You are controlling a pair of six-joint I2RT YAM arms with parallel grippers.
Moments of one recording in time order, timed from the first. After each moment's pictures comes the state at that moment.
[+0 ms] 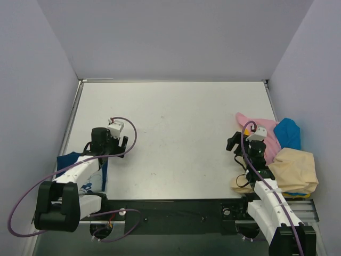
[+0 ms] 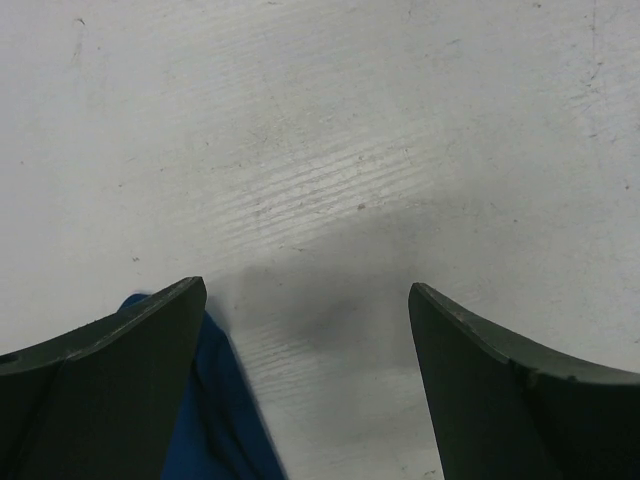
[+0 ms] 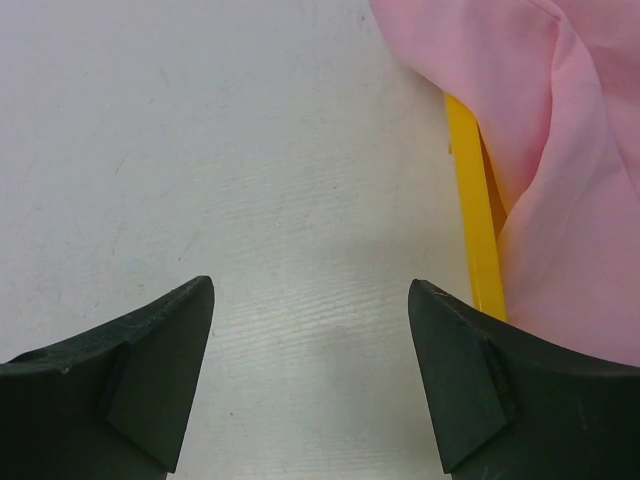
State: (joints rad) left arm -0.09 1.18 0.47 -0.02 0.10 0.19; right arm 0.03 0.75 0.22 0.14 0.05 0.28
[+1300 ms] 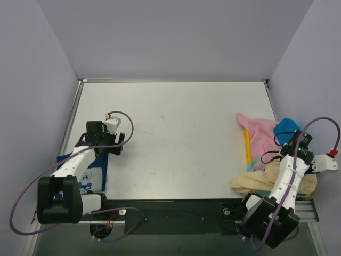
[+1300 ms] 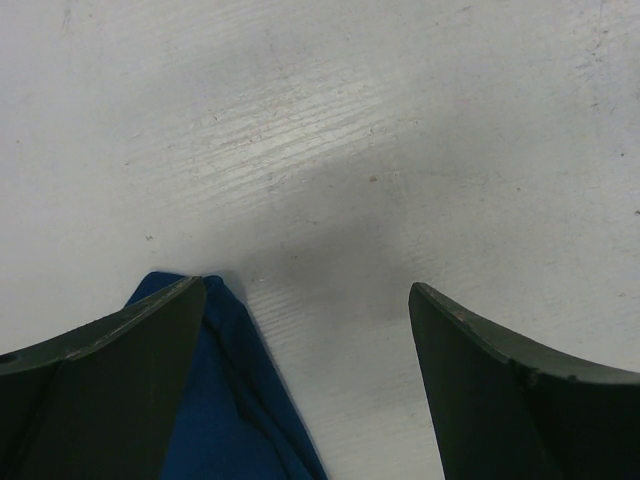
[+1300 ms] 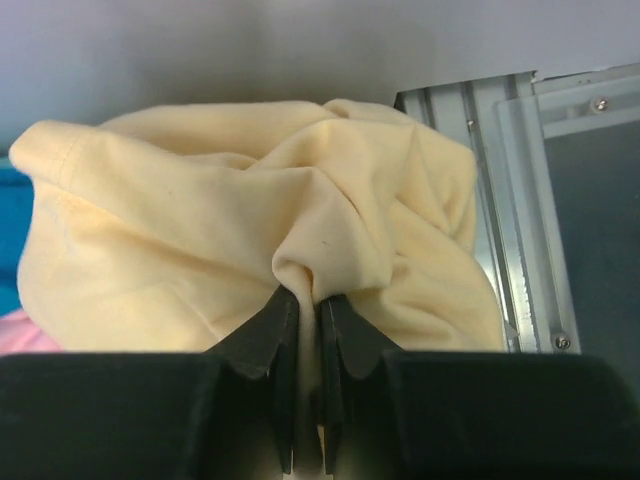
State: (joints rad) left arm -0.01 1.25 0.64 -0.28 0.18 0.25; right arm -0.63 0.98 0.78 -0.87 0.77 0.94
